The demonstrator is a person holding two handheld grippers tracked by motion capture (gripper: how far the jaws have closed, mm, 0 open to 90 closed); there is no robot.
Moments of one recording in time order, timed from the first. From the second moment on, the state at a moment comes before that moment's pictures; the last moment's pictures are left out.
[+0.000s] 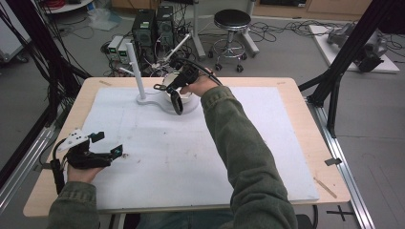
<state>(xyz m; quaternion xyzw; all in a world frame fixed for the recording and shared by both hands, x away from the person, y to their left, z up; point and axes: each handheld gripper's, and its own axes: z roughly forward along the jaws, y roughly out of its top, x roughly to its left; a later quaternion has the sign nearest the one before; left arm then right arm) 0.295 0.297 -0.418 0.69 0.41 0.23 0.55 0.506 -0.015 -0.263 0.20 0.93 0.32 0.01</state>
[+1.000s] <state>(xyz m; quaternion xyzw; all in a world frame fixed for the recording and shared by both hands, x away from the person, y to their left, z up) 0.298 0.297 -0.419 0.69 0.41 0.23 0.55 0.529 0.046 -0.246 0.22 0.89 0.40 0.06</state>
